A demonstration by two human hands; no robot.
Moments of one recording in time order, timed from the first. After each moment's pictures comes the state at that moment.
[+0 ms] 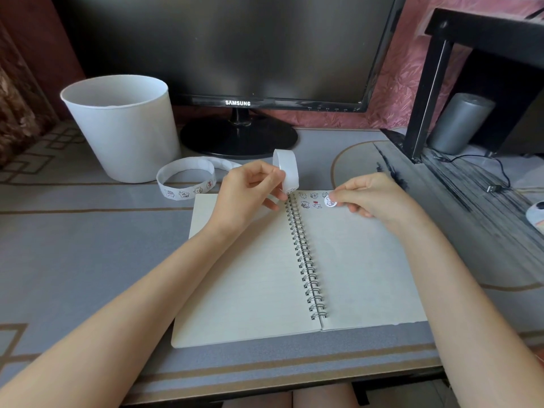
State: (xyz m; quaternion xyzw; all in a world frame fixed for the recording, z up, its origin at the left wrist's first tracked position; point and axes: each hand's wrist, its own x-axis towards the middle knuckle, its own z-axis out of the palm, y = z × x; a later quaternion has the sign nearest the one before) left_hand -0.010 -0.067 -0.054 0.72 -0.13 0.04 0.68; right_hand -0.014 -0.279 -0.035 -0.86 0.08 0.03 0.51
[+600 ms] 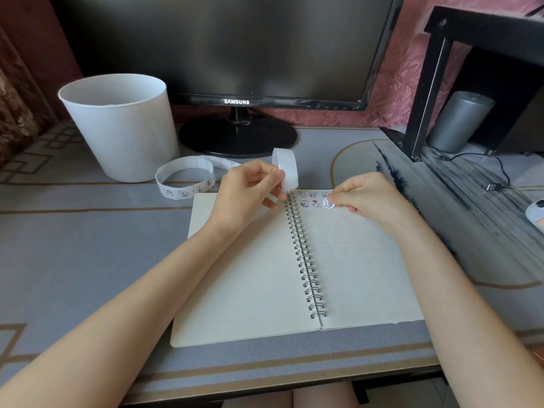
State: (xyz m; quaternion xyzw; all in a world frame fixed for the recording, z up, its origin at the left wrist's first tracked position) left_hand -0.010 -0.068 -0.053 0.72 -0.13 0.04 0.68; right_hand -0.014 -0.275 -0.039 -0.88 0.08 0.01 0.47
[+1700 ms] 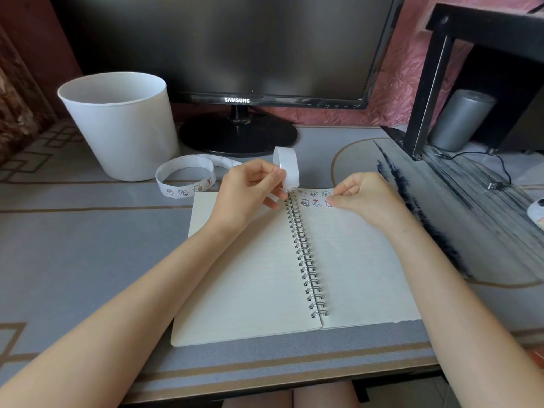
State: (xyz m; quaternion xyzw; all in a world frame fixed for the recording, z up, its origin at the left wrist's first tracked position) left_hand -0.010 -0.068 -0.055 0.73 -0.13 0.04 0.67; right_hand -0.007 -0.277 -0.052 -0.91 0.07 -0.04 0.40
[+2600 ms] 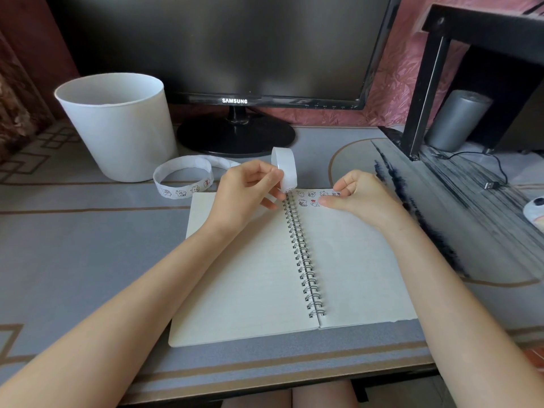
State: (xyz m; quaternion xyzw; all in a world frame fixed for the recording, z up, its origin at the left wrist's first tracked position) left_hand -0.010 -0.067 -0.055 0.73 -0.13 0.04 0.67; right_hand -0.005 -0.280 -0.054 -0.91 0.07 -0.03 0.40
